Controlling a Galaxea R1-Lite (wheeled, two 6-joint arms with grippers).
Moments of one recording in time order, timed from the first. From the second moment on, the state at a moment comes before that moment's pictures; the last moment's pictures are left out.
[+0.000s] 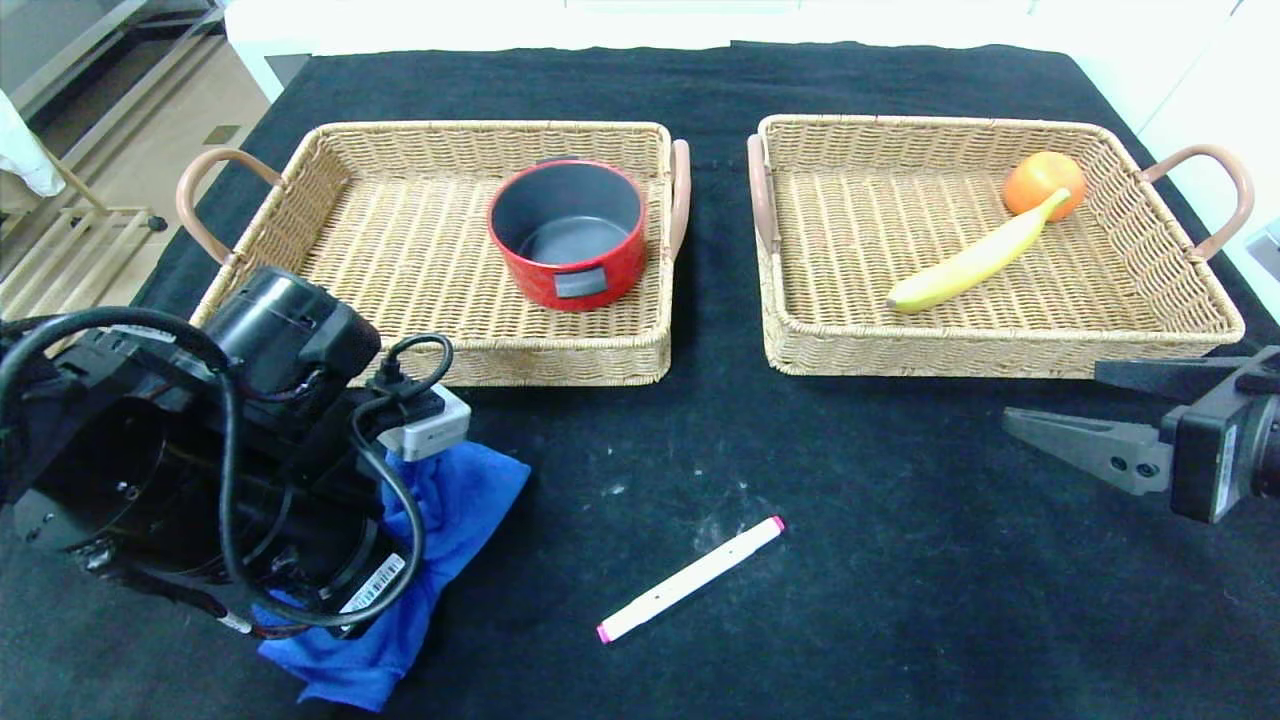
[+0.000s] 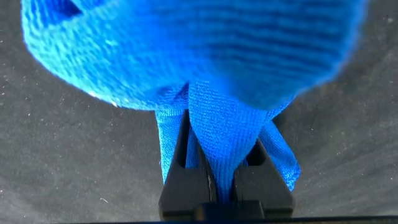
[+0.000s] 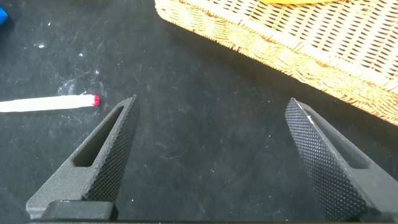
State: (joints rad) left arm -0.44 1.55 -1.18 0.66 0.17 0.23; right arm 0.30 1.24 -0.86 -0.09 0.17 -0.10
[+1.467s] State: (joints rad) left arm -0.44 1.40 -1.32 0.65 0.15 0.21; right arm 0.30 1.26 -0.86 -0.09 0.17 -0.10
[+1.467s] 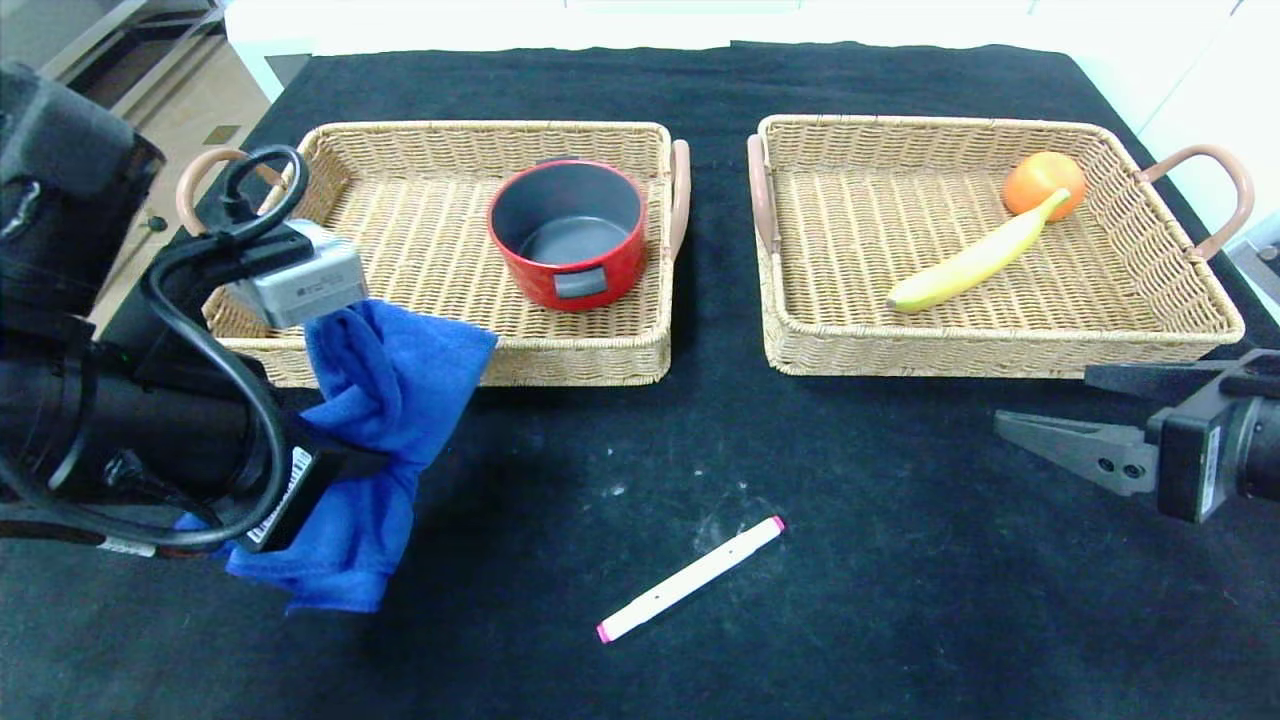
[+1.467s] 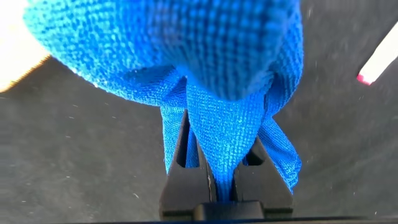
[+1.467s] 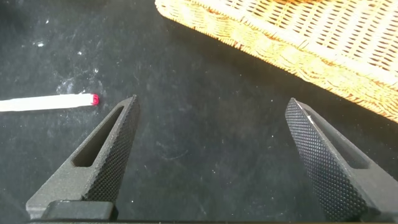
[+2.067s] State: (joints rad) left arm -0.33 1.46 -1.59 0.65 0.15 0.19; right arm 0.30 1.27 -0.86 -0.09 0.17 -0.10
